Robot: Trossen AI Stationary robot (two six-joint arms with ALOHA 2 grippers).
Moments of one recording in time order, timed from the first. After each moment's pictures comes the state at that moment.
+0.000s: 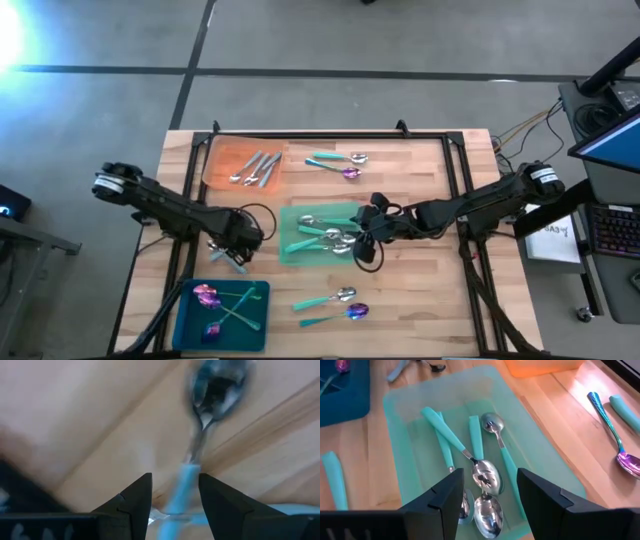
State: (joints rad) left arm -0.25 1.42 0.64 -0.96 0.02 -1.06; right arm 0.22 1.44 0.91 -0.20 0.37 0.39
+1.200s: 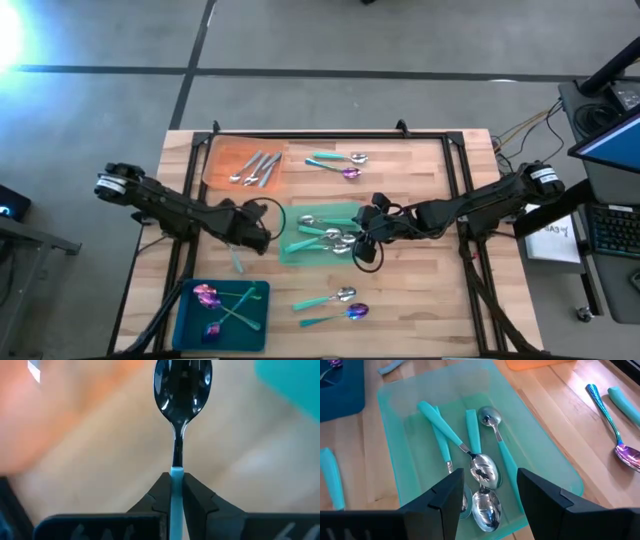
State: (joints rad) left arm -0.25 1.43 0.73 -0.88 -0.46 -1.07; right arm 0.22 1.44 0.91 -0.23 0.37 0.42
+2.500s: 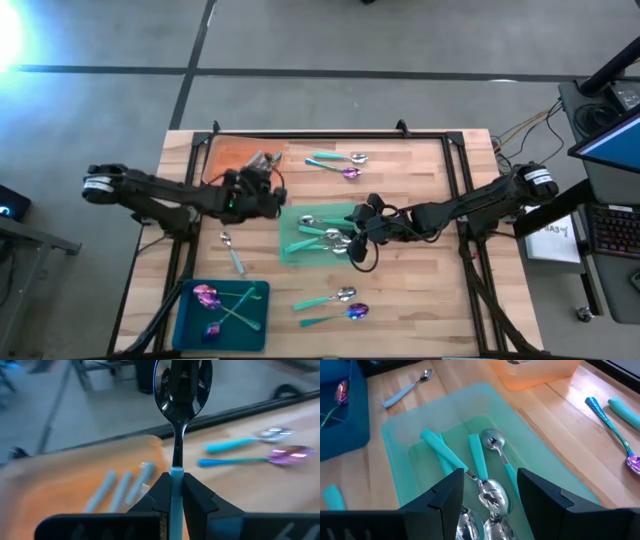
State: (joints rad) left arm -0.03 1.30 0.74 -0.42 -1.05 -0.90; right arm 0.22 1.50 0.91 -0.08 0.42 0.46
